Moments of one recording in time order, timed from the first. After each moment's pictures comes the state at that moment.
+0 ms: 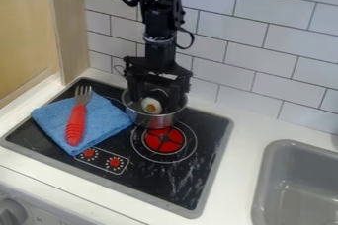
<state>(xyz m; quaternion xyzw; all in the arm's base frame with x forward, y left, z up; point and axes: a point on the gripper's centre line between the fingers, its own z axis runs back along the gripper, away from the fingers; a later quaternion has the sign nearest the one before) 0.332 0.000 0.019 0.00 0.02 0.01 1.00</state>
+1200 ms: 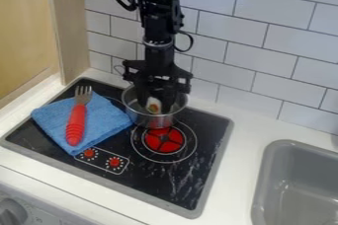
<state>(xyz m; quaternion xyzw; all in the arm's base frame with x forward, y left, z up) 0.333 -0.001 0.020 -0.01 0.00 0.04 1.00</state>
